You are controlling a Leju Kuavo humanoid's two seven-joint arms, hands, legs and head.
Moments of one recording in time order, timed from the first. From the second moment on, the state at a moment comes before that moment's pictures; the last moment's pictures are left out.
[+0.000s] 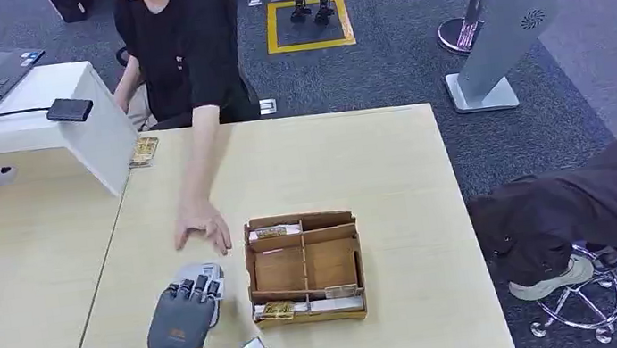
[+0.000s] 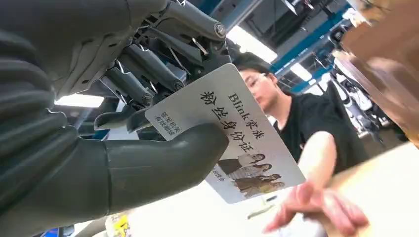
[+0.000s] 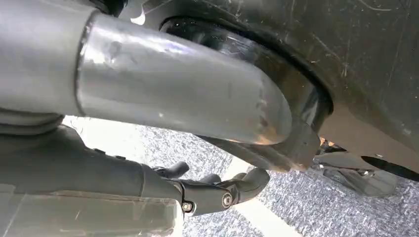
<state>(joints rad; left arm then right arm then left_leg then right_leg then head) -0.34 0.45 -1.20 -1.35 -1.57 0.33 0.70 0.00 0.32 -0.95 -0.42 1.33 0.27 -0.02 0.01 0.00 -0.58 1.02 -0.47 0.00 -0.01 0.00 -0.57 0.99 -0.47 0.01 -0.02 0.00</state>
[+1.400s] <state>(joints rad) -0.26 0.45 -1.19 -1.27 -1.57 0.31 0.56 -0.01 0.32 -0.98 -0.41 1.36 0.27 -0.04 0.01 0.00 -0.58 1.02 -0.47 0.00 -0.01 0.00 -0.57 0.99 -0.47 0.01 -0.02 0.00</state>
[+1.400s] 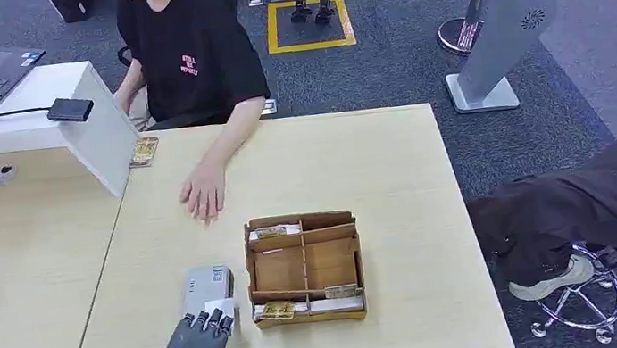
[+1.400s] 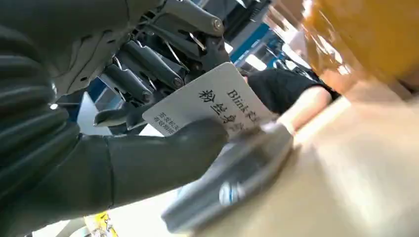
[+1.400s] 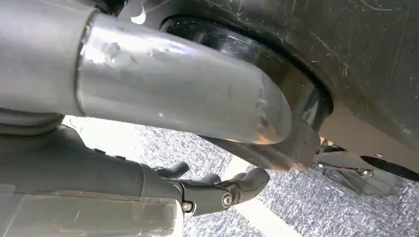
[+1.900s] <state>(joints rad) -0.17 0.45 -1.01 -1.26 -1.57 0.24 0.40 -0.01 0.32 -1.00 -0.41 1.38 0.28 -0.04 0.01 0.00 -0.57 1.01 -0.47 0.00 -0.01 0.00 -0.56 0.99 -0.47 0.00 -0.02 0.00</state>
